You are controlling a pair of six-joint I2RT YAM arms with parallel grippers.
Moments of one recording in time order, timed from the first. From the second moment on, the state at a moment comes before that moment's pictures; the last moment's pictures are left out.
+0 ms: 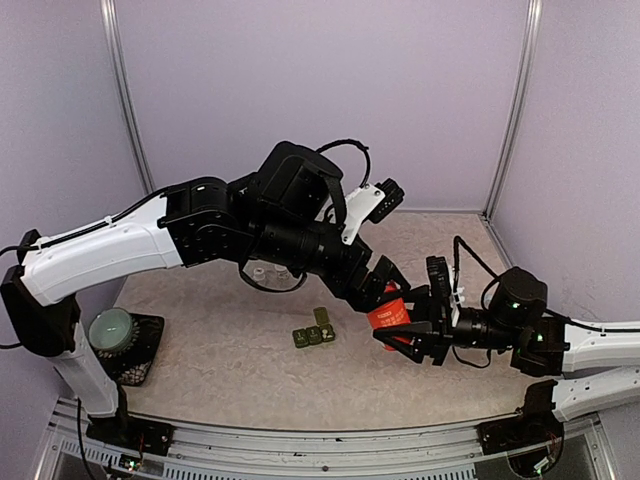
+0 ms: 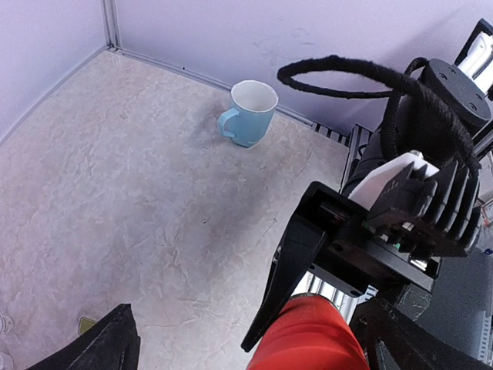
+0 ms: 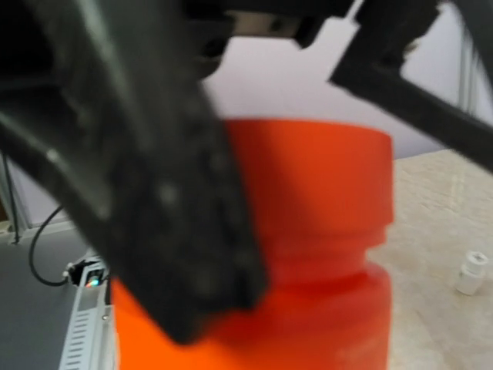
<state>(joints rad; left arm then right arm) -1.24 1.73 1.83 -0.67 0.02 -0.18 1.07 0.89 0.44 0.48 -0.32 0.11</state>
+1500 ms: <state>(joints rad) -1.21 1.68 1.92 -0.67 0.12 -0.14 1.06 0.85 0.44 0.46 -0.29 0.08</state>
